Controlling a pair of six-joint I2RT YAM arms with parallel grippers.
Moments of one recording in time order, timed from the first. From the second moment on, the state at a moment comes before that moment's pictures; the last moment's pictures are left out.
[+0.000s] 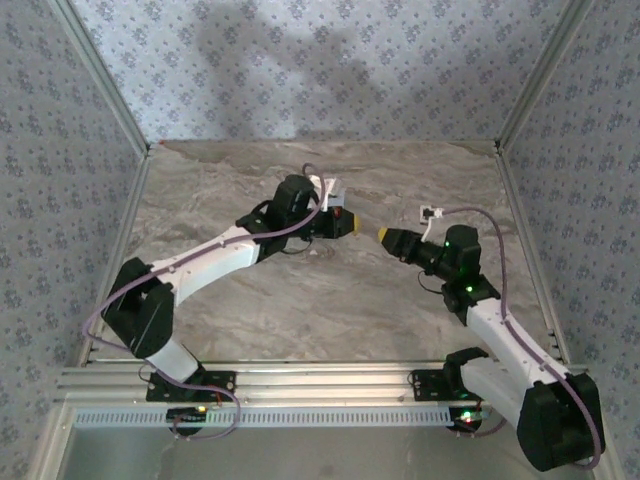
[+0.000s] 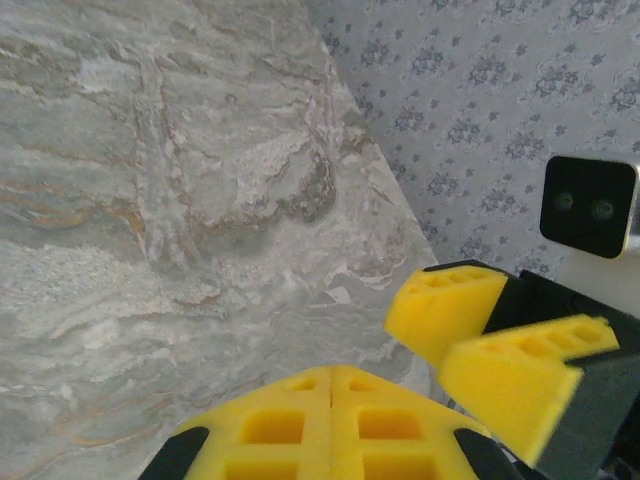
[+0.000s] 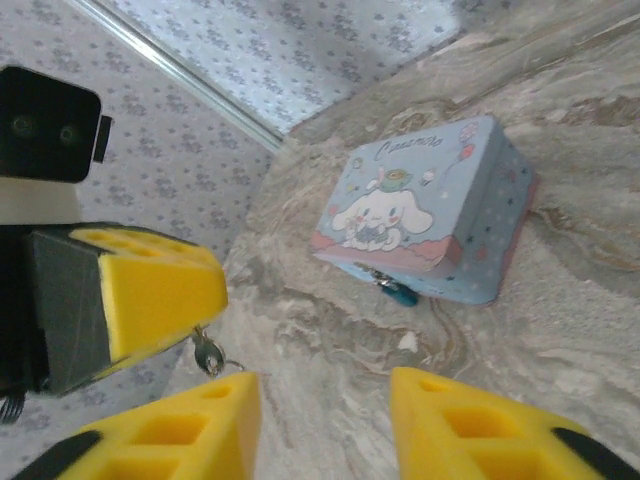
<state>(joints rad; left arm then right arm) -0.77 1.58 1.20 -0.06 0.40 -0.68 0.25 0.92 0.46 0.23 -0.57 0.70</state>
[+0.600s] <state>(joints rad) -0.77 1.56 1.20 -0.07 0.41 -0.66 0.40 1.08 0.52 0.39 -0.64 0.68</state>
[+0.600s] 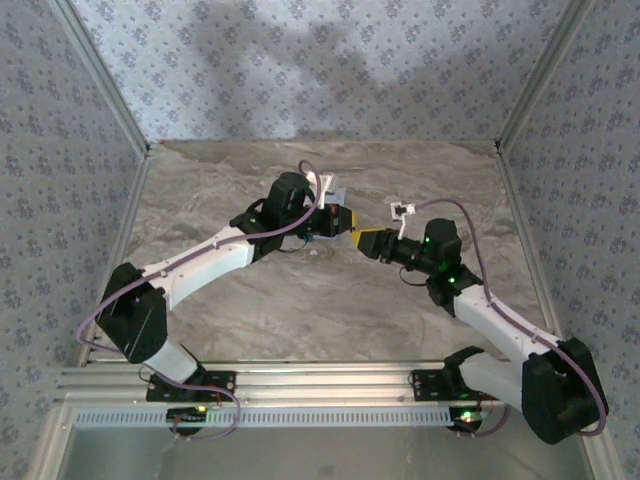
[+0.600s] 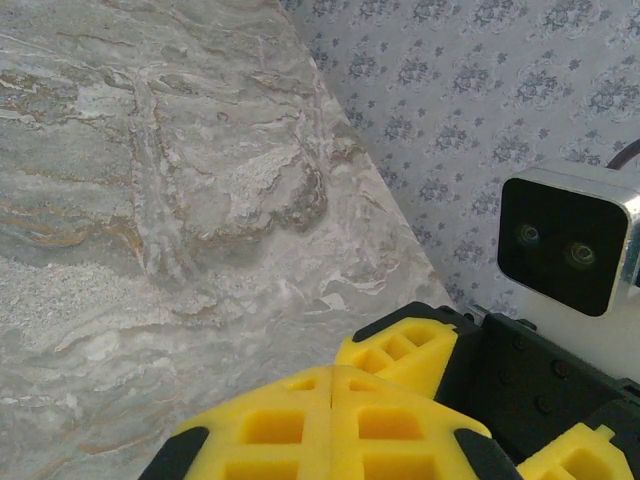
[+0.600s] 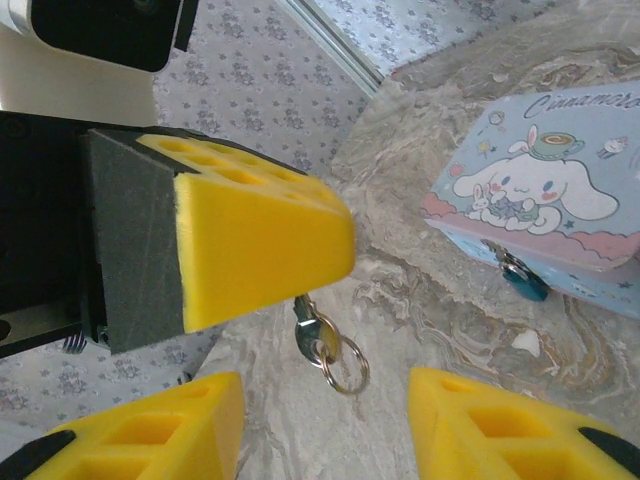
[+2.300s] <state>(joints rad) -0.62 1.75 1.45 -0.44 0.16 -0.40 0.33 0.97 0.57 -0.23 -0.34 0.46</state>
